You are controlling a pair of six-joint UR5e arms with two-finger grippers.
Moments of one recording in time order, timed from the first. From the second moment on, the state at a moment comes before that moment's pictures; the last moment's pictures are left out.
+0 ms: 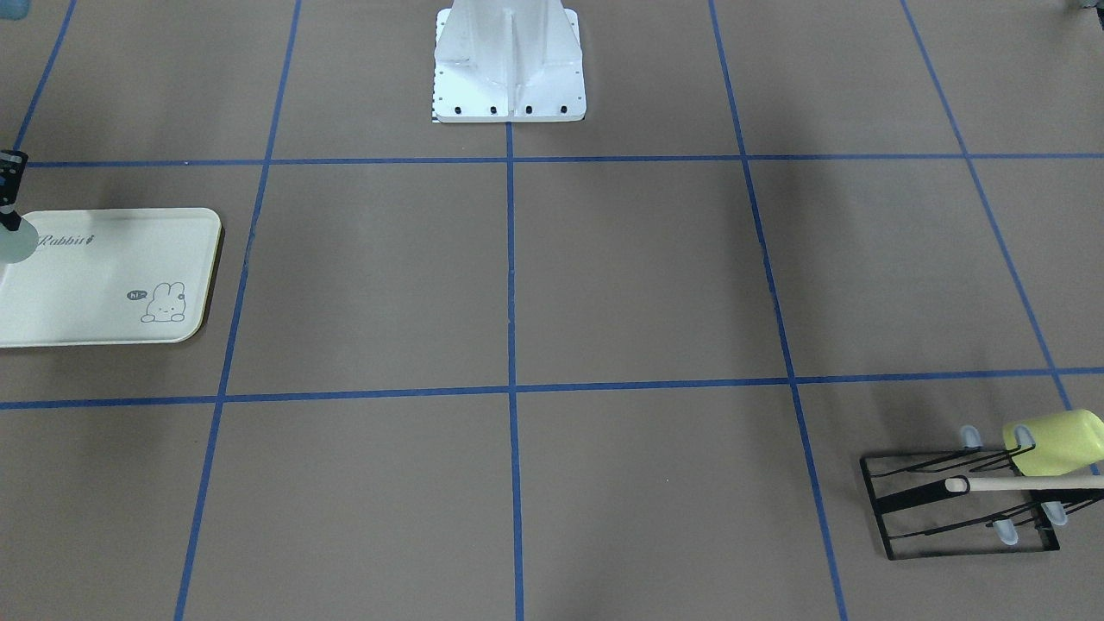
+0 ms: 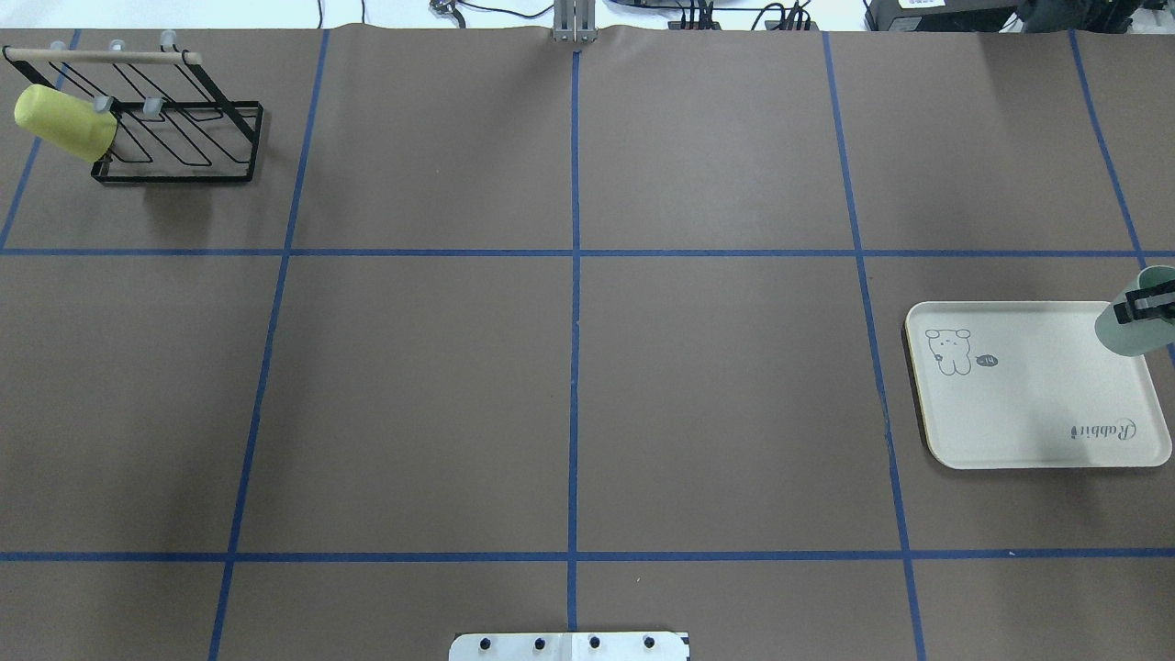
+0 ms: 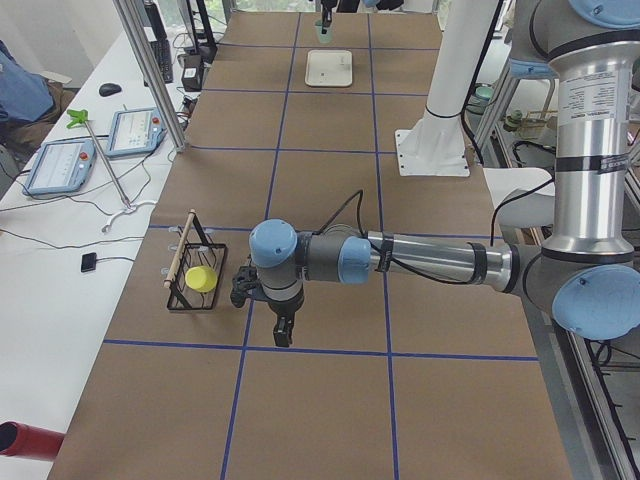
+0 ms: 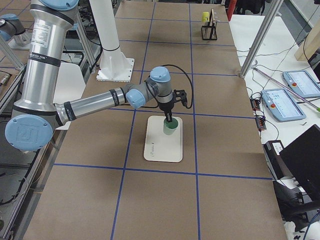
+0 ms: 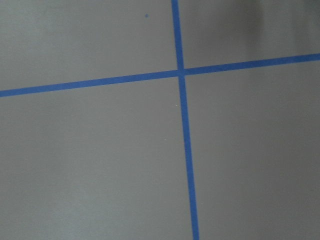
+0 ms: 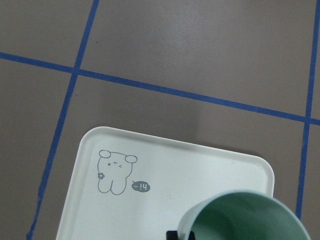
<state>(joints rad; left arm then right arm) -1.52 -1.50 -1.74 -1.50 -2.35 0.06 1.07 -1.80 2.04 -1.22 2.10 0.58</state>
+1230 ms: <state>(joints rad) -1.52 -1.51 -1.73 -1.50 -2.37 0.05 0.88 -1.72 1.82 -1.00 1.94 0.77</state>
